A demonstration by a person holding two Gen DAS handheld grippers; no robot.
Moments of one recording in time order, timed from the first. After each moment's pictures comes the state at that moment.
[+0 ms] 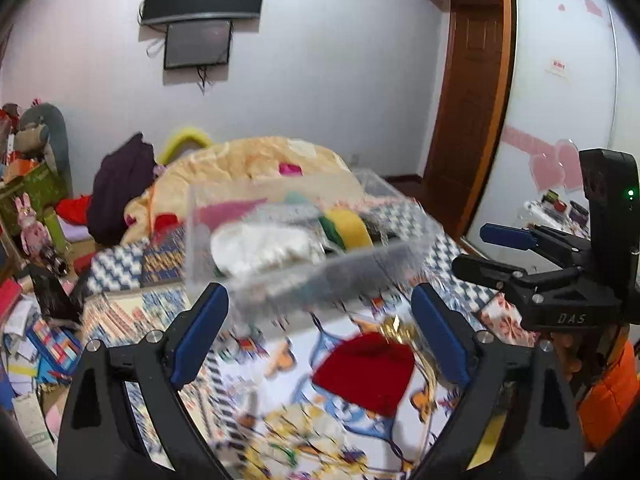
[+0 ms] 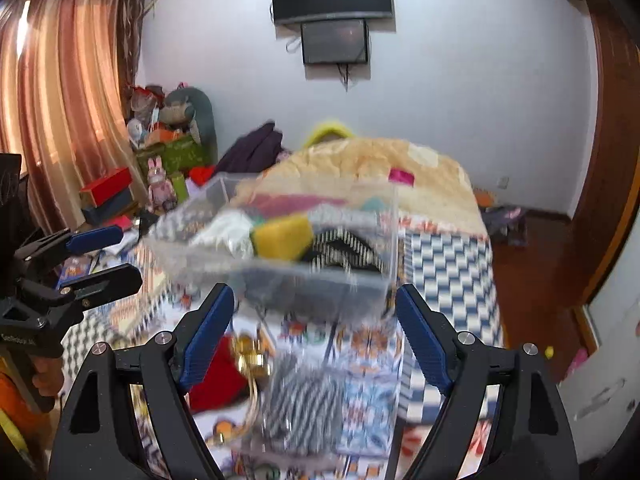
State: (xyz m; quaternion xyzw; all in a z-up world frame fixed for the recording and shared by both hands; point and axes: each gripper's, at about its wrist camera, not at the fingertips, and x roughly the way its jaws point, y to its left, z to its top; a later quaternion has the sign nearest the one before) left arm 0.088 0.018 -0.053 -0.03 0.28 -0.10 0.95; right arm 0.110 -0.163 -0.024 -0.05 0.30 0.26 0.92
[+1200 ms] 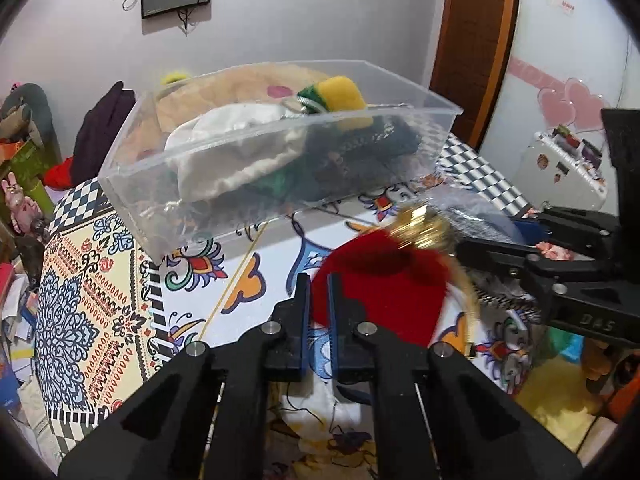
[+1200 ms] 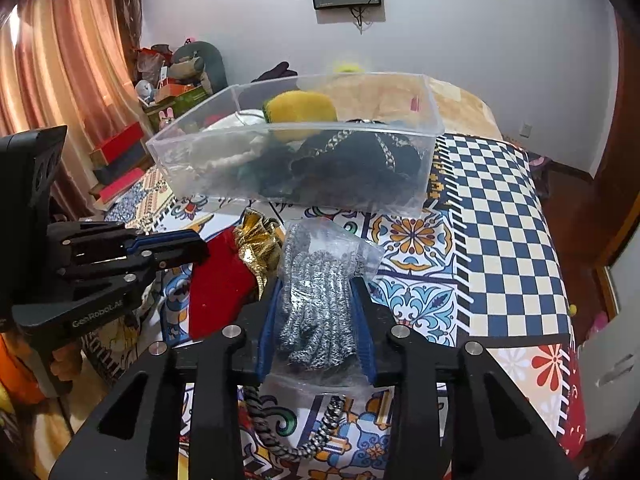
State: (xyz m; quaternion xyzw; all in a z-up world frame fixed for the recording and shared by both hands) left arm 0.112 -0.004 -0.118 0.01 0.39 -0.10 0.92; right arm 0.096 -0.159 -0.081 -0.04 0.37 0.29 0.88
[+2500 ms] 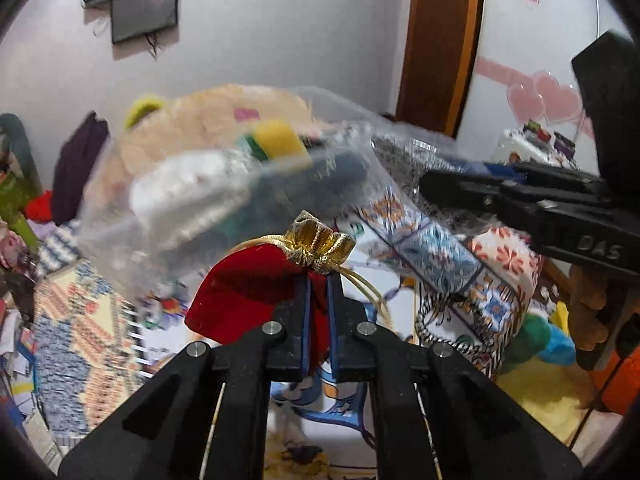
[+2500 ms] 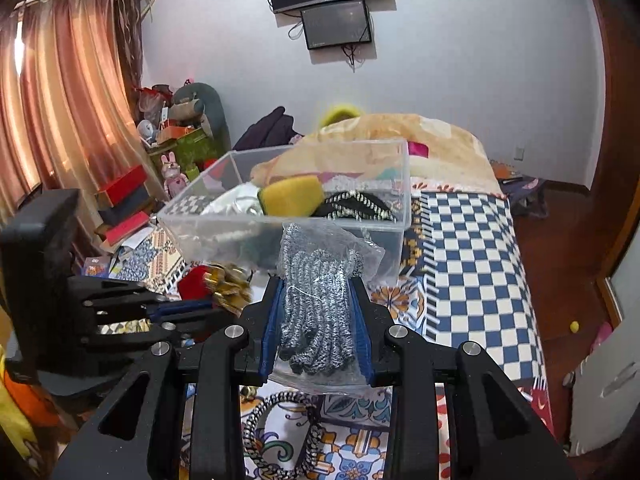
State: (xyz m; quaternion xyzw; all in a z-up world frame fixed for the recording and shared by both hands) left arm 0.100 -0.025 -0.088 0.03 0.35 -0.14 0.92; right arm 0.102 -0.174 -0.035 -0.01 0.31 0.29 0.90
